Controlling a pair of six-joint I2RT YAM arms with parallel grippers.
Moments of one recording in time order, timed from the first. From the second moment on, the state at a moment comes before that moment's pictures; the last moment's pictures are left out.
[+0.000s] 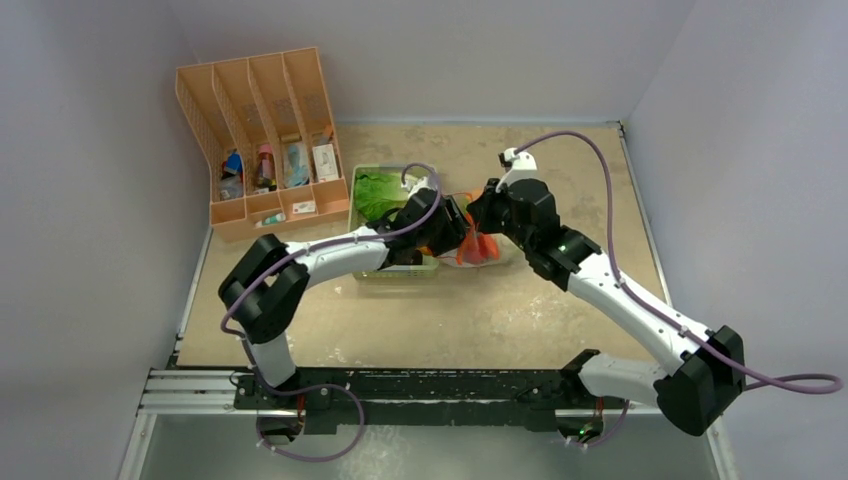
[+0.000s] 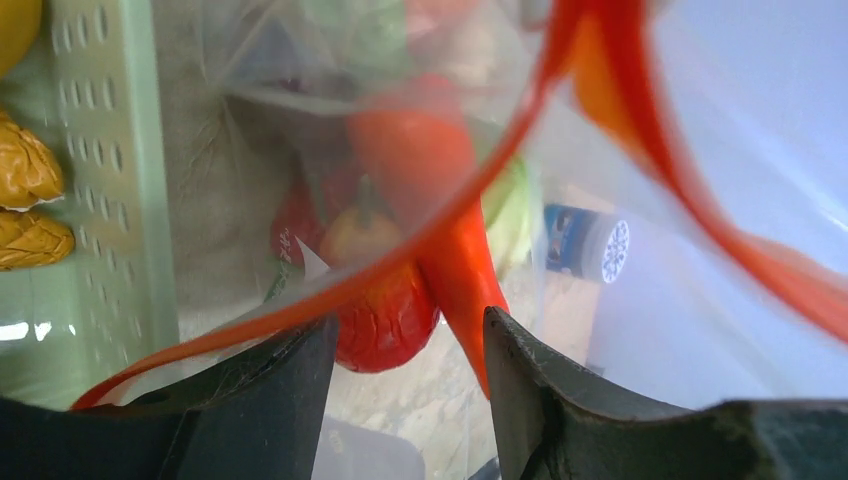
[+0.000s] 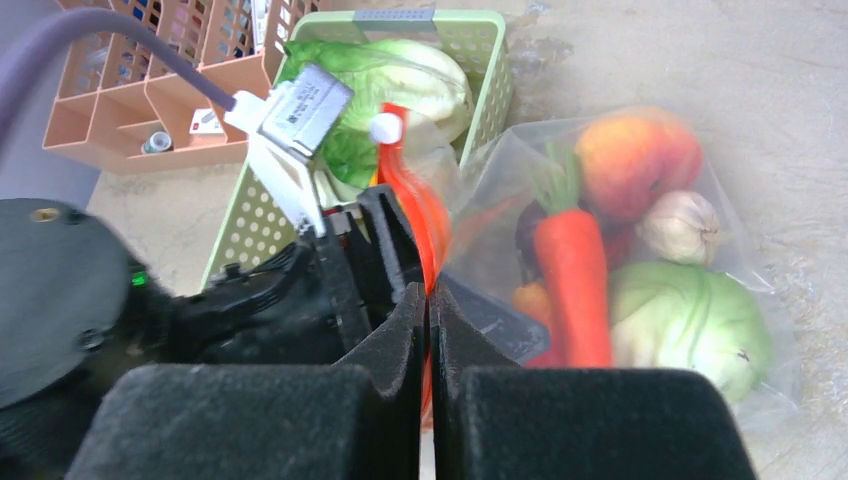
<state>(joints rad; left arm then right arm) -0.81 1.75 1.16 0.00 -0.01 -1.11 0.63 1.17 0.97 -0.19 0.18 0.45</state>
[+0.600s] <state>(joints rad) -0.82 1.87 1.09 0.23 -0.09 -1.32 0.63 1.14 0.90 -0.17 0.17 0.50</state>
